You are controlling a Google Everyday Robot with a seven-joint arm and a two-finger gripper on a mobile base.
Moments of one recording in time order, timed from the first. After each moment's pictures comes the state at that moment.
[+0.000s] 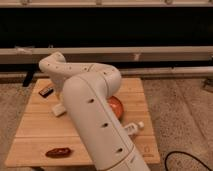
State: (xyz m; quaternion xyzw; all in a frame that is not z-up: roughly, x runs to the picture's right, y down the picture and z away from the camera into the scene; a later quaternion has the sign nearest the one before) arm -0.266 0.049 0.905 -0.30 0.22 0.56 0.74
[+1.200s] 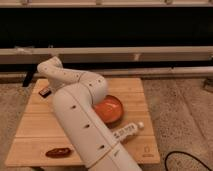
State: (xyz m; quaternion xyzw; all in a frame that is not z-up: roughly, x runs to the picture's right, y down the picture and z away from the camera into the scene) arm -0.270 0.079 0.935 -0.31 0.30 0.53 0.73
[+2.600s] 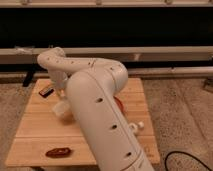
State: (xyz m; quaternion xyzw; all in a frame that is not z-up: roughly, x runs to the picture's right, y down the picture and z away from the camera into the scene) arm -0.242 0.034 0.826 -0.31 0.24 0.56 0.73
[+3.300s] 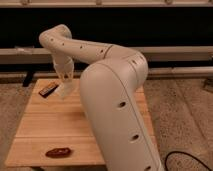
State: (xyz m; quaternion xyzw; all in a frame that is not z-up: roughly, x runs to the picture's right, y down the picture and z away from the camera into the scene) arm -0.198 -0.080 0.780 -0.25 0.17 0.60 0.74
